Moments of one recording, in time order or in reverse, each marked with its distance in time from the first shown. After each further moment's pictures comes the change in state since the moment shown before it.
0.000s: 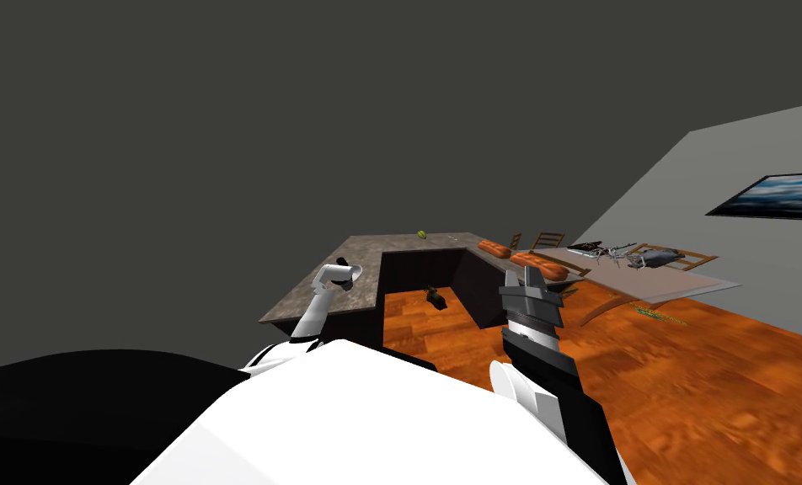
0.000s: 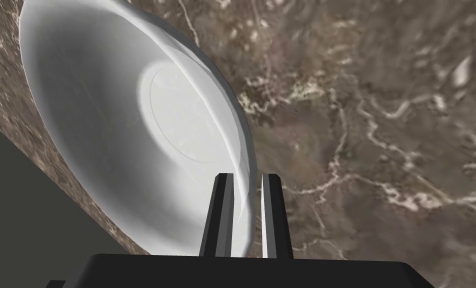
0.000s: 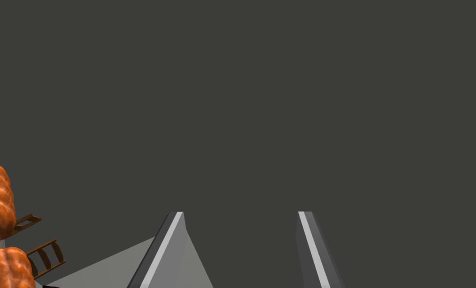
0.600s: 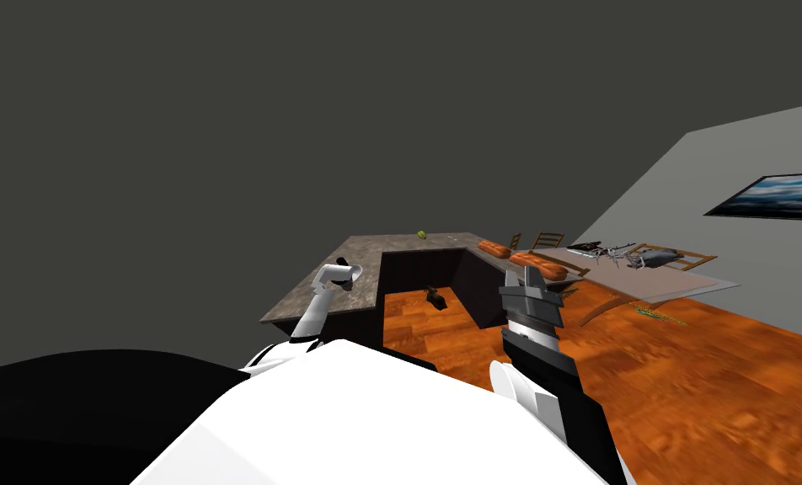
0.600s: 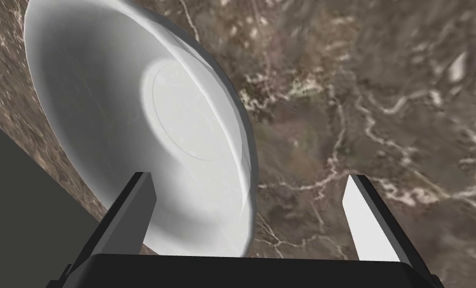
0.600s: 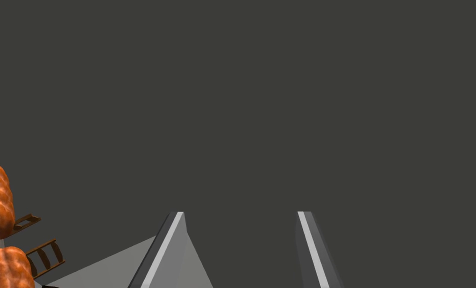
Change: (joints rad) left arm 0.000 0.000 0.000 -0.002 0.000 0.003 0.001; right arm 0.000 0.000 0.000 0.000 0.000 0.000 0.000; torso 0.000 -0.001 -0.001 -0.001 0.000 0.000
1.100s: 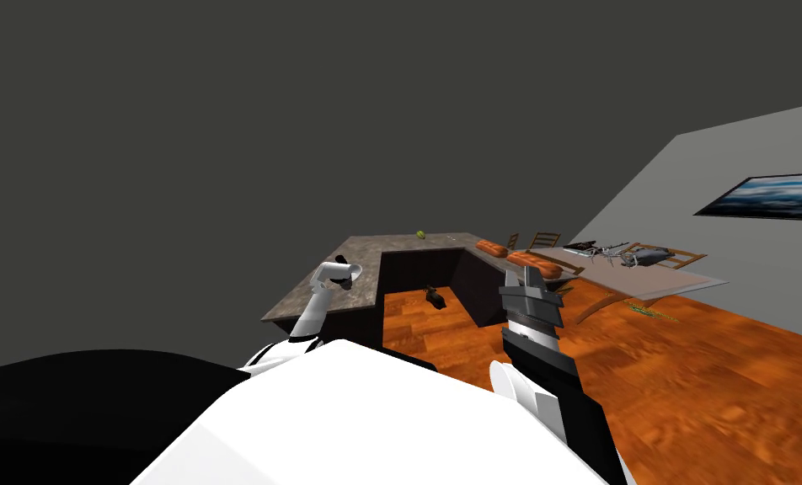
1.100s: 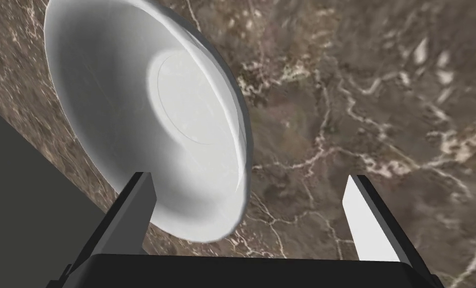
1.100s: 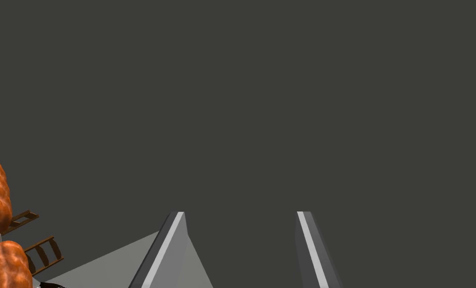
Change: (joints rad) left arm -0.004 0.009 0.002 -0.057 0.004 0.067 0.006; right arm 0.000 0.000 0.000 0.000 0.000 0.000 0.000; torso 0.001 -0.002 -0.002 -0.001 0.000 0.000
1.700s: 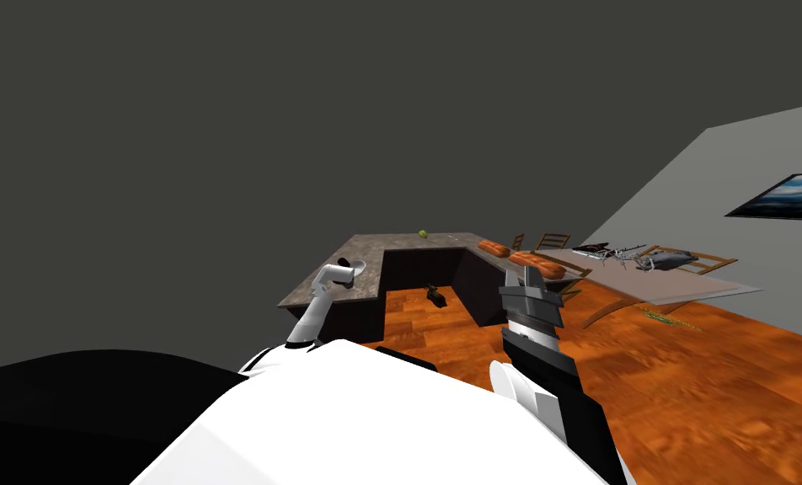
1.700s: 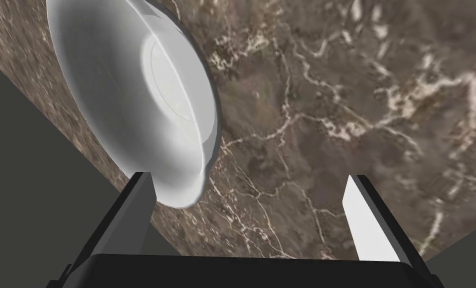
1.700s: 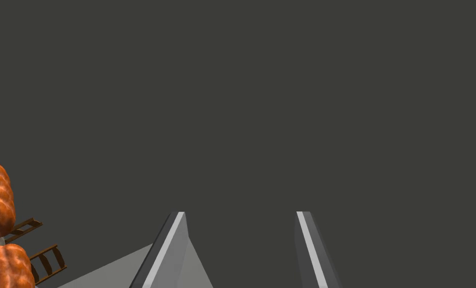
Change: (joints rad) left arm 0.045 0.007 -0.066 -0.026 -0.018 -0.120 -0.027; right arm 0.000 0.000 0.000 0.000 0.000 0.000 0.000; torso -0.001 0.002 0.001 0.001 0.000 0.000
